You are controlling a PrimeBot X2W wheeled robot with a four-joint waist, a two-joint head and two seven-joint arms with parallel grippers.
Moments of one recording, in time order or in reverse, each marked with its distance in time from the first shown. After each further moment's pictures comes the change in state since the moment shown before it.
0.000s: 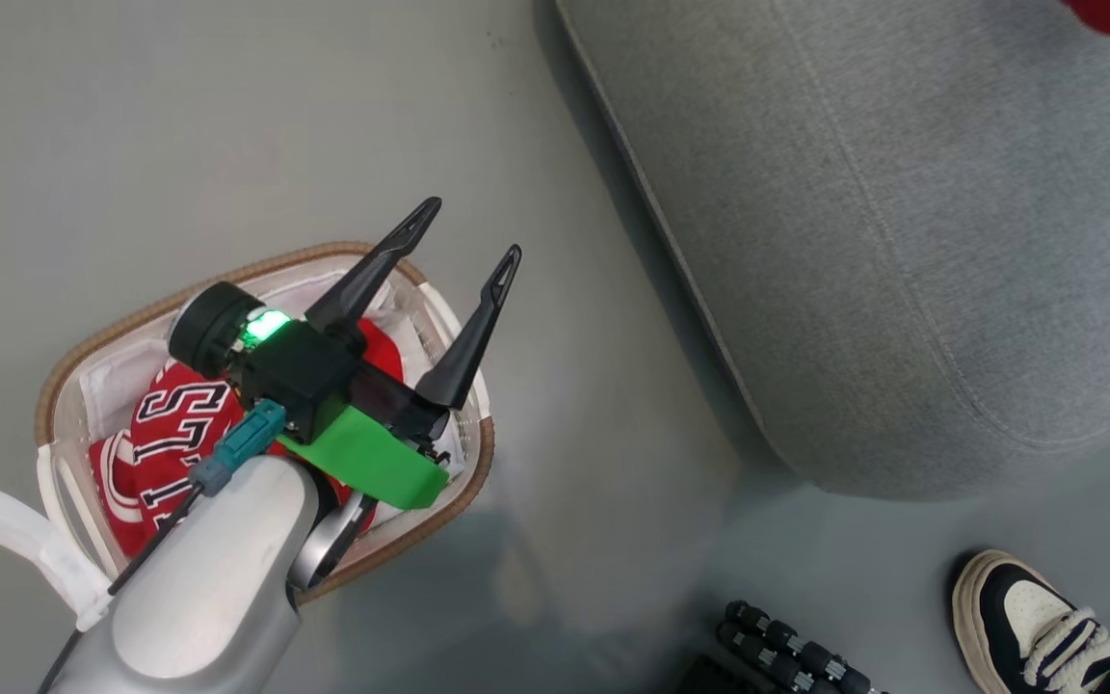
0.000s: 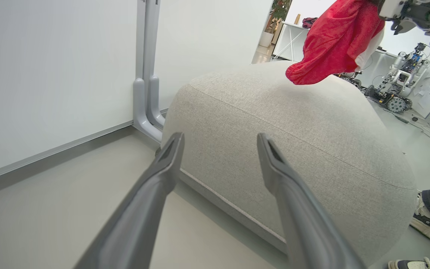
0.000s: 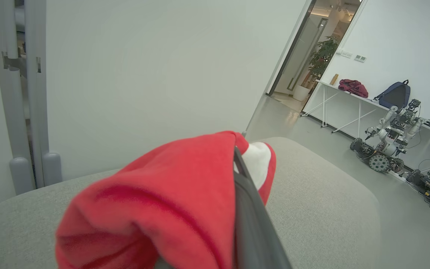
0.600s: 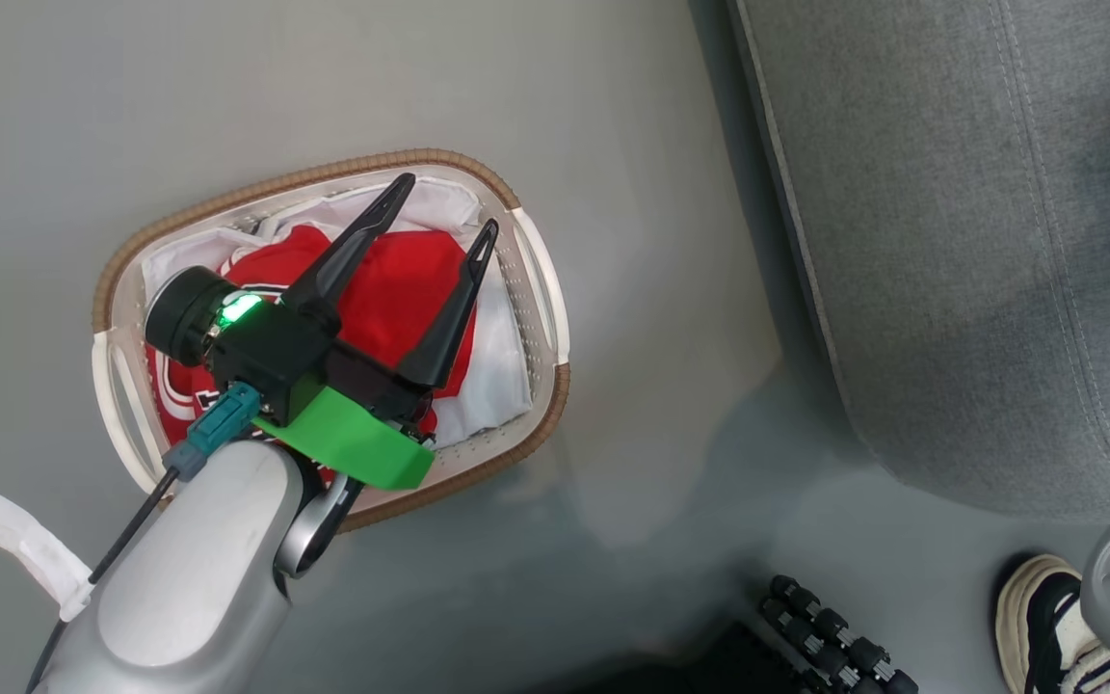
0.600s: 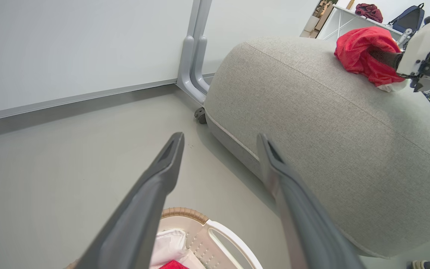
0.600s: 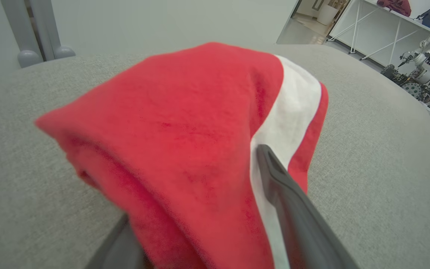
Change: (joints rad) left arm -0.013 0.006 0.034 0.001 -0.012 0.000 0.000; right arm 0.090 0.167 -0.321 0.012 -0.172 0.000 -0.007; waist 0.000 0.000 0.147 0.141
